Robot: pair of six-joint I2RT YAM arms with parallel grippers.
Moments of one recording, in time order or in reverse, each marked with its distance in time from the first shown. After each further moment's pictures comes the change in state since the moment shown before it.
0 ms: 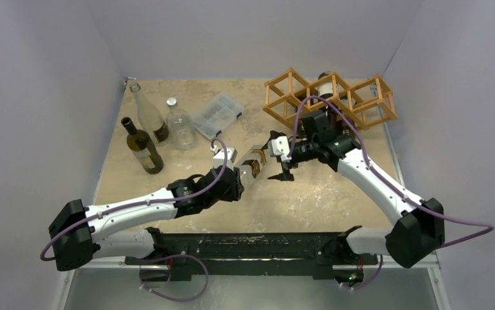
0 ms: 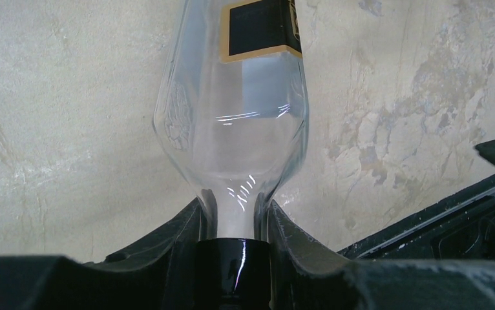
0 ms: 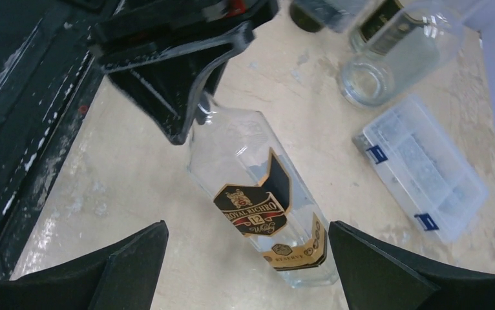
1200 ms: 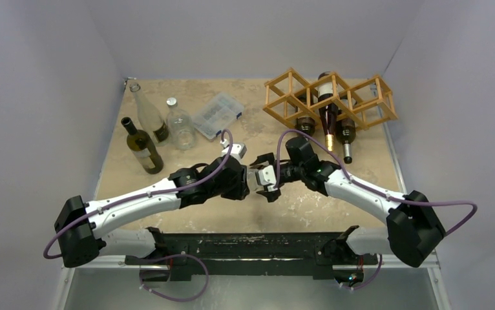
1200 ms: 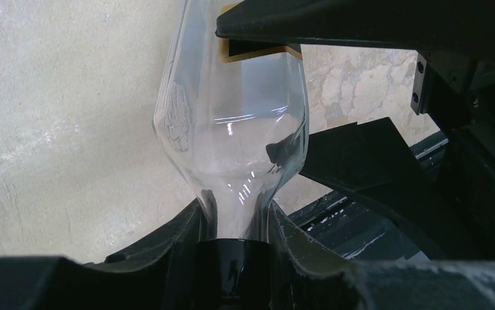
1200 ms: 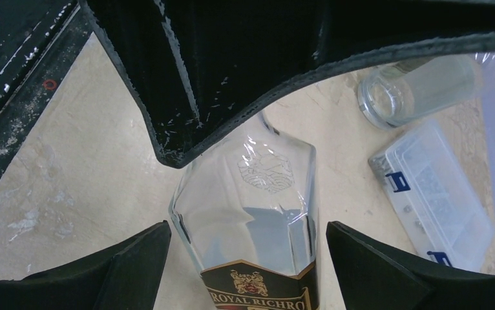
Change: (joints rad) left arm 0.026 0.063 0.204 -0.223 0.200 0.029; right arm 0.178 0.018 -0.326 0.463 0.119 -0.048
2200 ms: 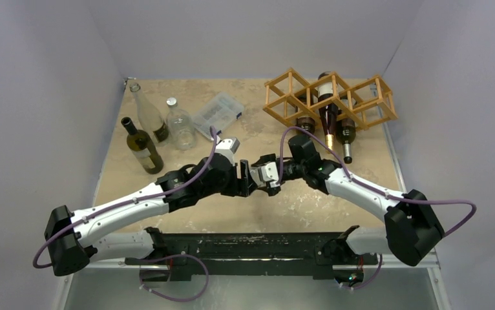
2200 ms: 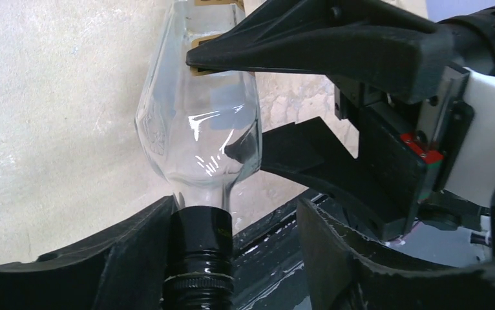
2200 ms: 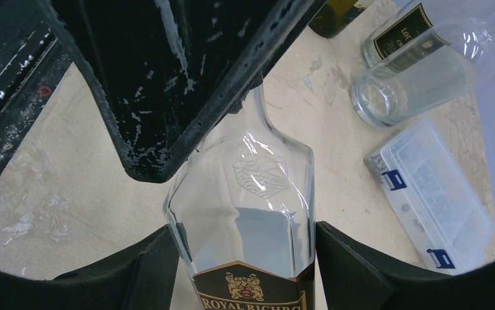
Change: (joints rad) left arm 0.014 -0.097 -0.032 0.094 0.032 -0.049; right arm -0.030 0.008 -0.013 0.039 -0.043 0.023
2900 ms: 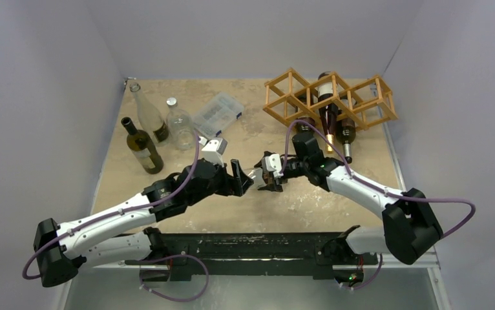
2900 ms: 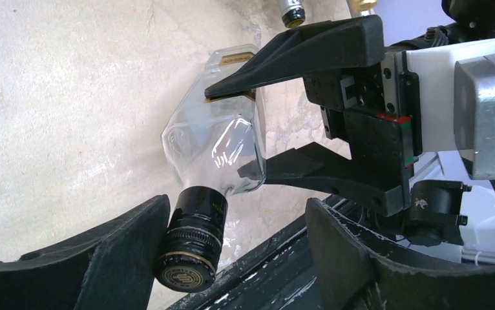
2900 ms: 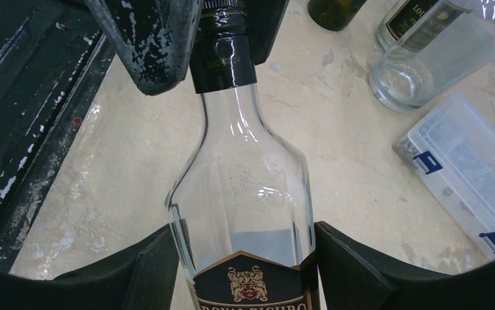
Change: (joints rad) left arm 0.000 -0.150 -0.104 0.125 -0.068 0.037; right arm -0.061 0.014 0.003 -0.002 -0.093 0.143
